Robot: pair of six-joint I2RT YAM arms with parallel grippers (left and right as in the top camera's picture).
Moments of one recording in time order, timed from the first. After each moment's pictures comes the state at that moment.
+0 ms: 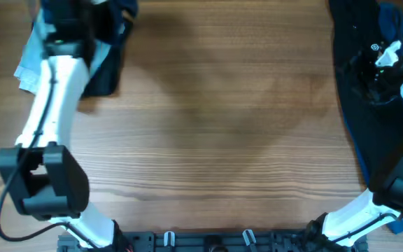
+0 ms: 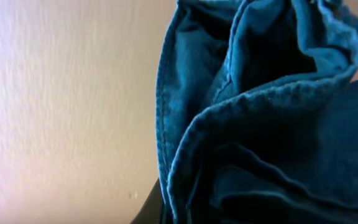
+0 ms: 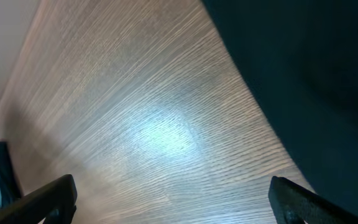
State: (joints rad) left arm 0.05 1.83 1.58 0.05 -0.09 1.19; right arm -0.44 1.89 1.46 -0.77 -0.49 0.29
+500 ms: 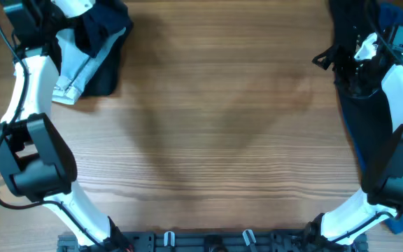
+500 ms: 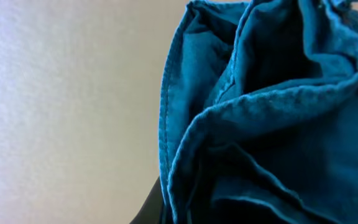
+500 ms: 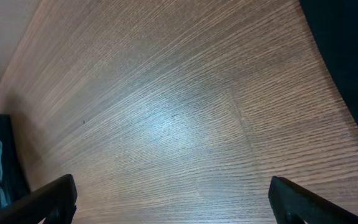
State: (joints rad) left arm 0.25 2.01 1.58 0.21 0.37 1.20; right arm -0.33 1.89 1.46 -0.75 -0.49 0.31
